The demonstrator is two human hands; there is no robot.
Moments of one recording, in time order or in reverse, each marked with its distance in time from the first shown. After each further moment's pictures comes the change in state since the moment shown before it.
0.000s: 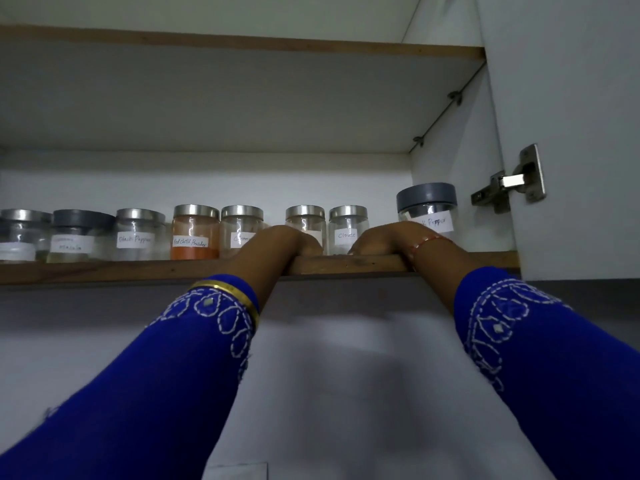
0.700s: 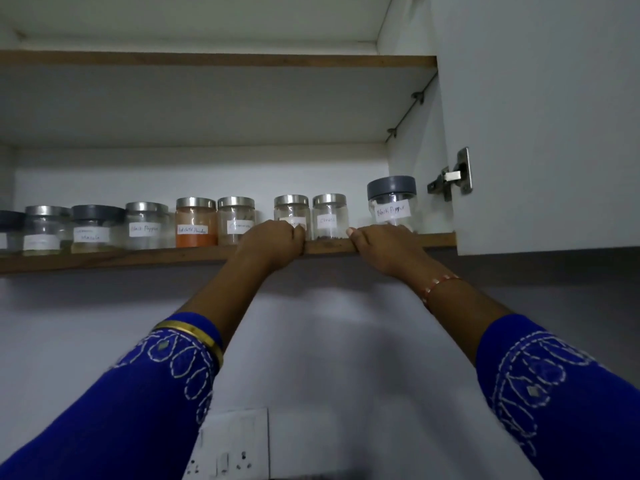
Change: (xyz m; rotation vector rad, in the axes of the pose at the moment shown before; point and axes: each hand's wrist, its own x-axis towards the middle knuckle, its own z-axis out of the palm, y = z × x) left_hand -0.064 -0.009 0.034 0.124 0.609 0.256; right_hand -0.087 0.030 0.043 0.028 0.674 -0.126
